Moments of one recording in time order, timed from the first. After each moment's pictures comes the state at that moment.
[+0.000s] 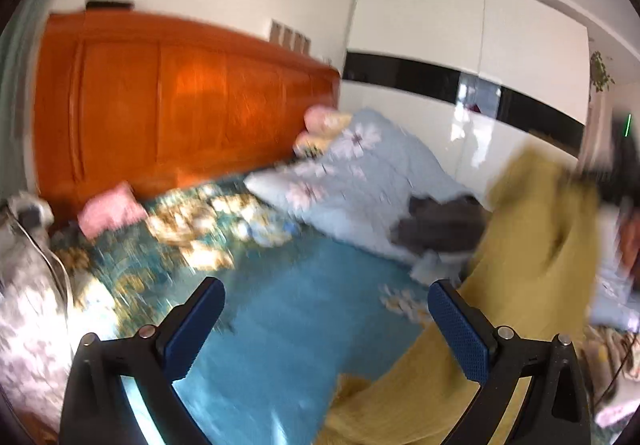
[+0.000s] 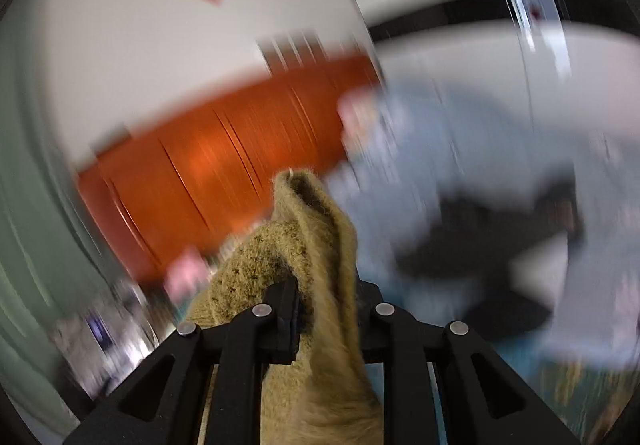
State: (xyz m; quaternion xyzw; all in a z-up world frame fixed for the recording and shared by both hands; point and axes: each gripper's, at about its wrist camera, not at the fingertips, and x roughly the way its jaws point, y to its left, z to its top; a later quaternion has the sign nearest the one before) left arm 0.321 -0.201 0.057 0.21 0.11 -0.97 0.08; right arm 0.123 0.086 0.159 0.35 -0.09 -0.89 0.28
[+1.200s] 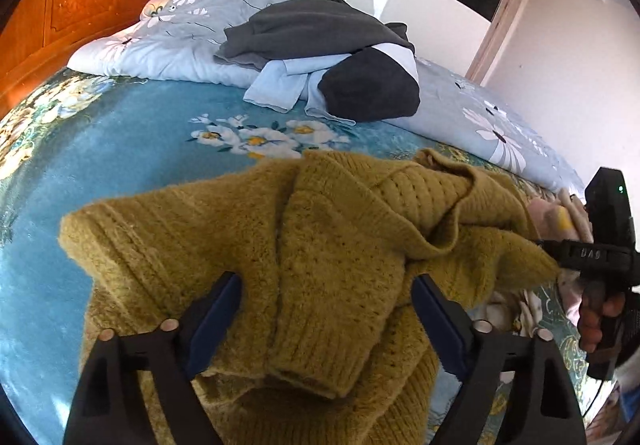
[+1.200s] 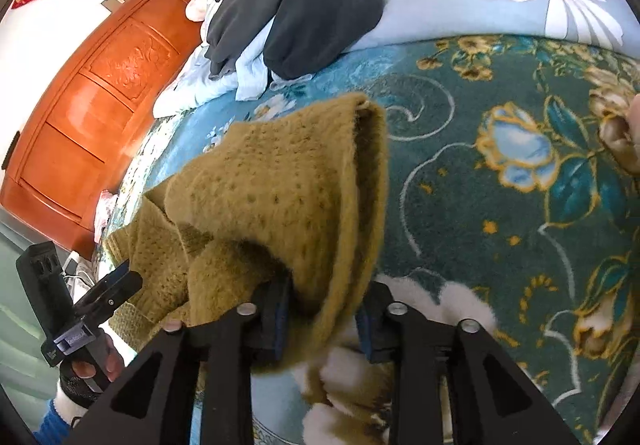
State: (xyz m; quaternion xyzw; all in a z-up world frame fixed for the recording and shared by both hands) left arm 0.218 -0.027 -0.088 0.42 0.08 -0.89 -0.16; right arm 0.220 0.260 -0.065 0.49 -0.20 -0.83 0.16
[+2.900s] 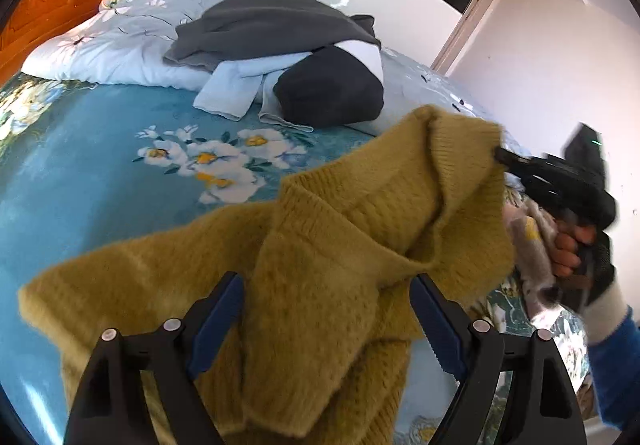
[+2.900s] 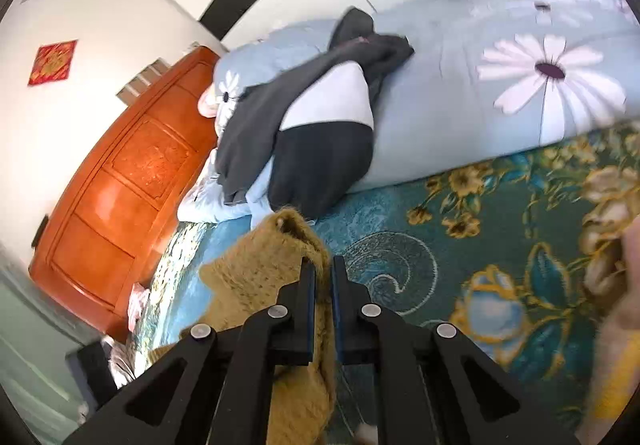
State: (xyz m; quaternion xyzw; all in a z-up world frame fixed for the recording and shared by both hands) left arm 0.160 -0.019 -0.068 0.45 0.11 -0.86 -0.23; right arm 0.152 0.335 -0.002 0.36 -0.28 -0.88 0.17
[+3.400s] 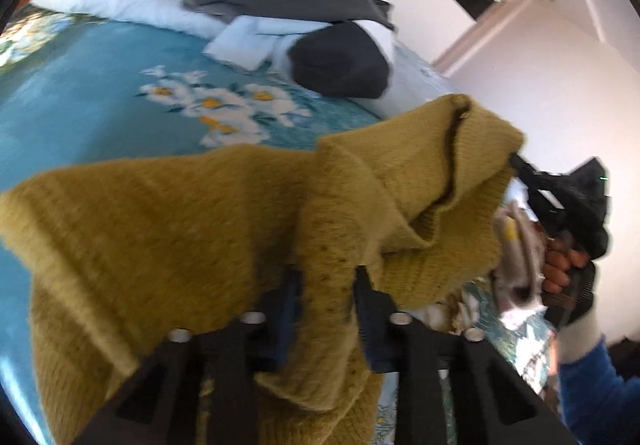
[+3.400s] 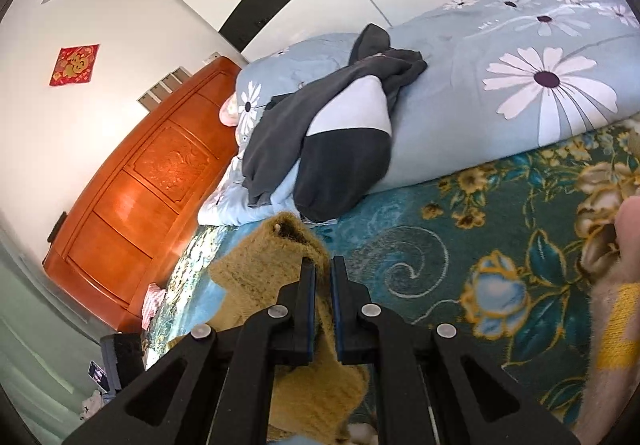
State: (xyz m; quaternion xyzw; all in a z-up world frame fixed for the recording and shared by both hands) left arm 0.182 -0.044 -0.085 0.48 0.18 -0.83 -0.23; right arm 0.175 0.323 0.009 0.34 -0.29 -0.88 0.18
